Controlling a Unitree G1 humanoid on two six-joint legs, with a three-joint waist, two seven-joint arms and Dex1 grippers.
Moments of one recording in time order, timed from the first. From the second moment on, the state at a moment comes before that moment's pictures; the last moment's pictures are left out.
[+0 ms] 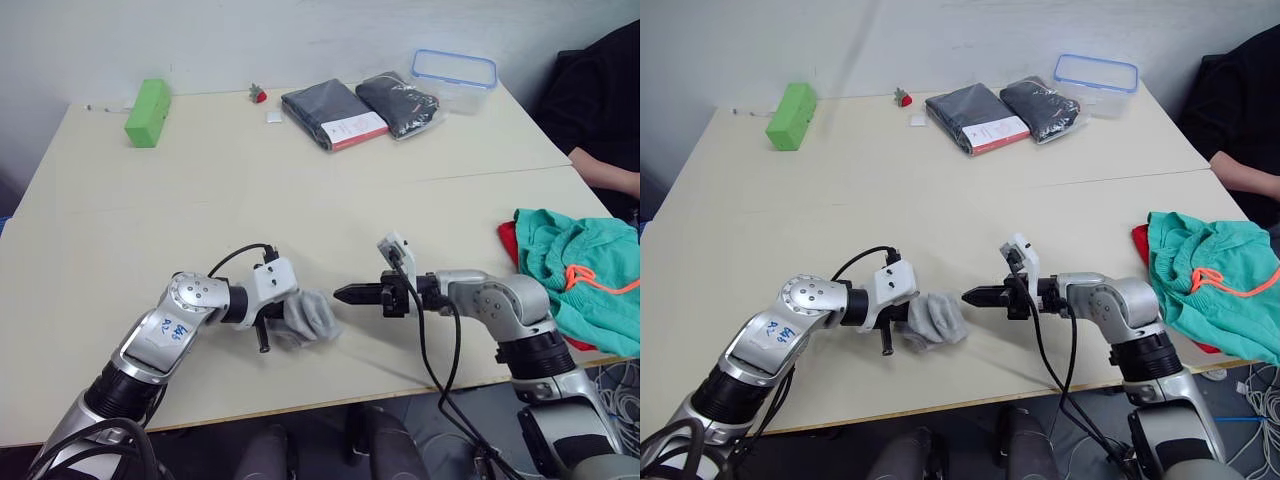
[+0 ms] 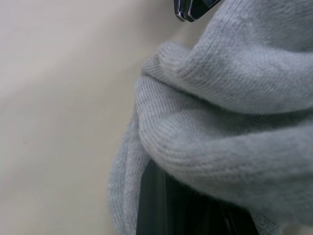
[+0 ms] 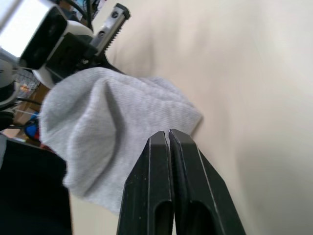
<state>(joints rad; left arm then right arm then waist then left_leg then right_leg) -0.42 0.65 -0.29 -0.31 -0.12 0.73 -0.87 -0.58 -0.49 0.16 0.01 0.73 1.04 0.88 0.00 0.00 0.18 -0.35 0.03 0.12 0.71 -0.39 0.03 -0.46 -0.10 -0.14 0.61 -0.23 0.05</state>
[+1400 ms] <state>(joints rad) -0.53 0.87 -0.37 -0.41 -0.31 0.90 -0.94 -0.57 -0.42 0.43 -0.06 0.37 0.70 0.97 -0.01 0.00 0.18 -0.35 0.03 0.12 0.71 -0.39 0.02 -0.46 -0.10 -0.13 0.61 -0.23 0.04</state>
